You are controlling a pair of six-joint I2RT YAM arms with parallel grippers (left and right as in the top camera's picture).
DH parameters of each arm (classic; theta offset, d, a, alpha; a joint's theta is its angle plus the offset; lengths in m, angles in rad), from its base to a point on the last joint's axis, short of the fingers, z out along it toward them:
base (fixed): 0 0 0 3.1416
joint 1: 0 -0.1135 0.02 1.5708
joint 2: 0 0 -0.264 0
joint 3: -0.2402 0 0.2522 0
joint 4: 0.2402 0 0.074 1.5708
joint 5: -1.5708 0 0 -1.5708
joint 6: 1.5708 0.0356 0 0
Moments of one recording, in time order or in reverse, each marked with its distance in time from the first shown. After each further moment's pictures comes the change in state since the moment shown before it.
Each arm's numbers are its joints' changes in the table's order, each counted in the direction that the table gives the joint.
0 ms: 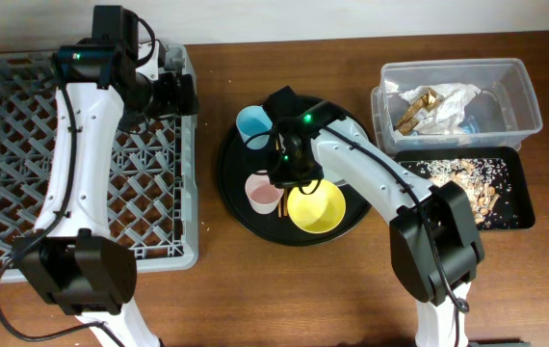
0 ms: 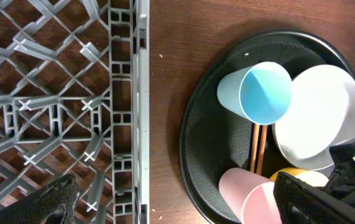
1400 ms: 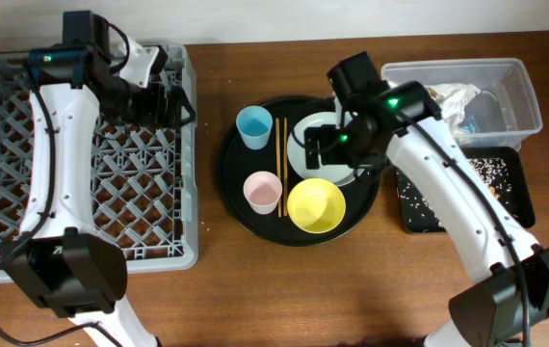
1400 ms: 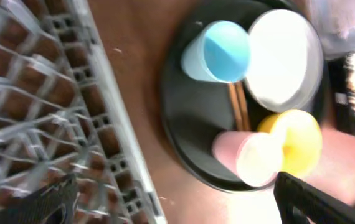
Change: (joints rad) left arm -0.092 0.000 0.000 0.082 -0.262 0.378; right arm 0.169 -0.312 -0.023 0.212 -0.092 -0.045
